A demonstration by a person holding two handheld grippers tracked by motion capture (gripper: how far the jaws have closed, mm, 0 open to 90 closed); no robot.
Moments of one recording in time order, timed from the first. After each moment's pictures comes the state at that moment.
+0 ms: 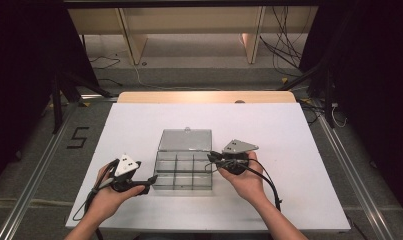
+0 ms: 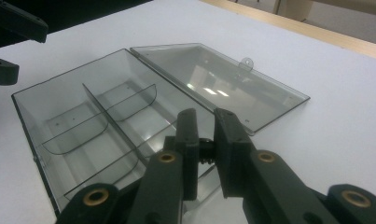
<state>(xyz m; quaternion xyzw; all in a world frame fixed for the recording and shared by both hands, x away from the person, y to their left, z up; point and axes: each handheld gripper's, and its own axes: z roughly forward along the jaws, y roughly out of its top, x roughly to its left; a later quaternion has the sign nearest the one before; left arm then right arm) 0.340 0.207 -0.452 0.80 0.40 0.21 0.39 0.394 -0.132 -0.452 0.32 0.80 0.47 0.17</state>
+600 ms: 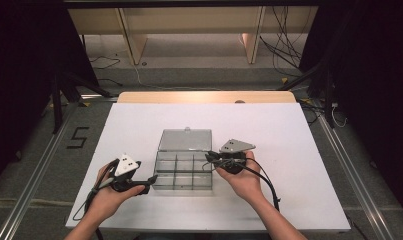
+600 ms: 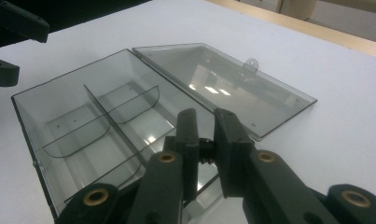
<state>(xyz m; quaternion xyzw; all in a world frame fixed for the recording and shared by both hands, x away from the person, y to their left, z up) 0.340 0.207 -0.452 0.80 0.40 0.21 0.39 0.397 -0.126 -0.453 0.32 0.81 0.47 0.16</state>
